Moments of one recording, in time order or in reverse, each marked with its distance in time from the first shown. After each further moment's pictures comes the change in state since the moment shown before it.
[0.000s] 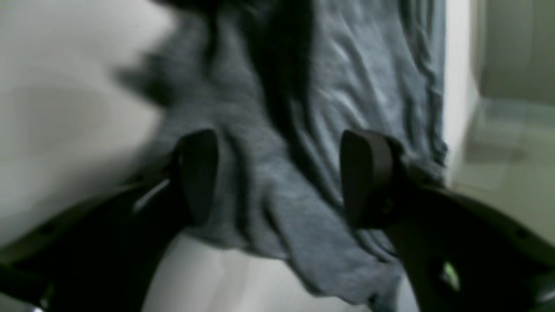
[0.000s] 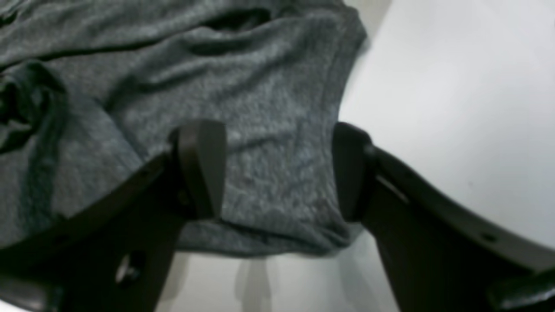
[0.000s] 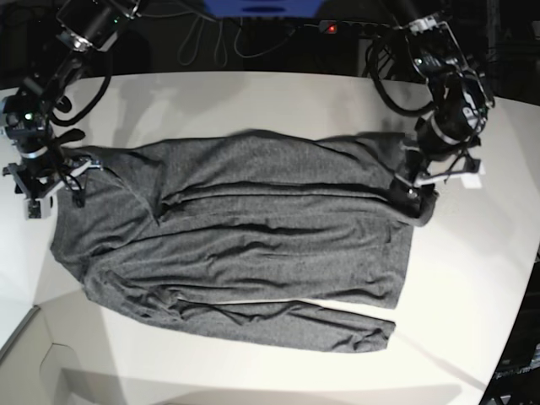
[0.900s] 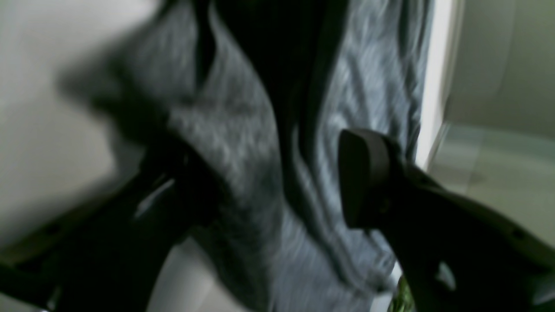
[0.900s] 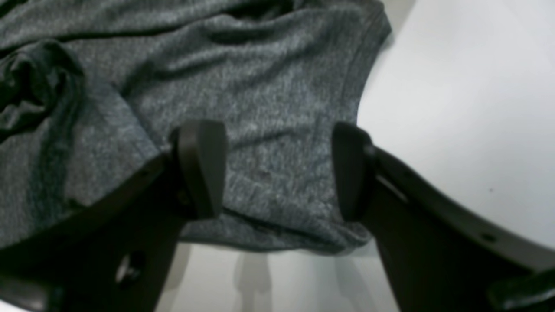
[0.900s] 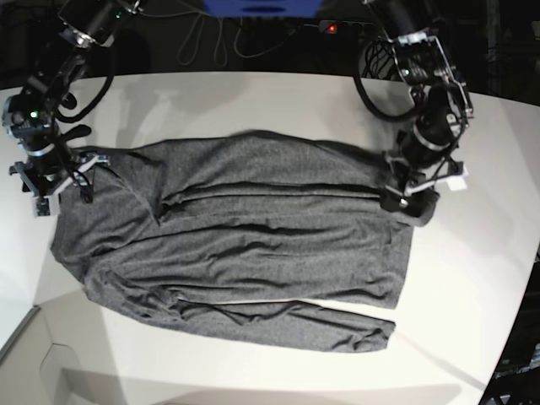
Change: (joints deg) left arm -4.9 1.6 0.1 -15.9 -5.7 -3.7 -12.7; right arm -1.2 0.0 -1.8 -0.1 0.0 0.0 0.0
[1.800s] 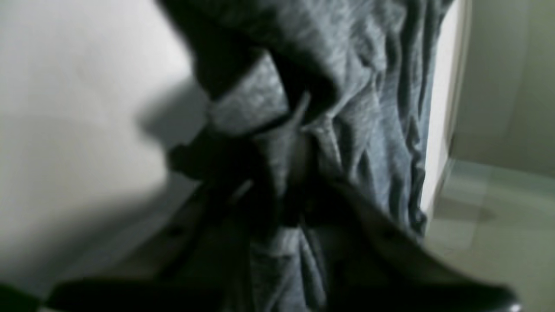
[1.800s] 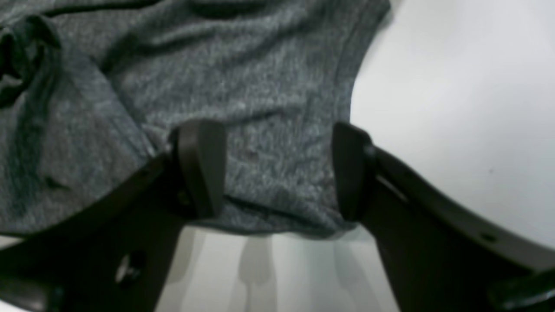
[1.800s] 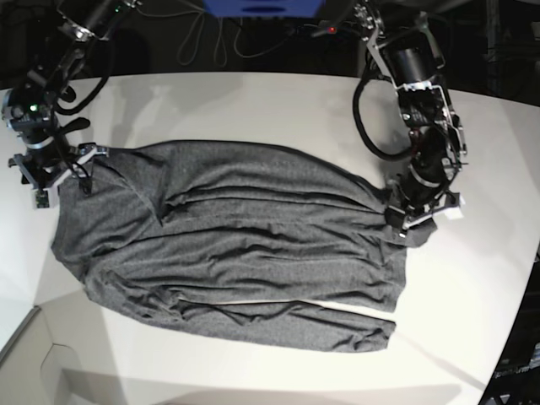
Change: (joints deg) left arm -9.9 -3.7 0.5 -16.5 1.6 -0.3 -5.0; right arm -1.7 0.3 0.4 0.2 0.0 0.0 0.0
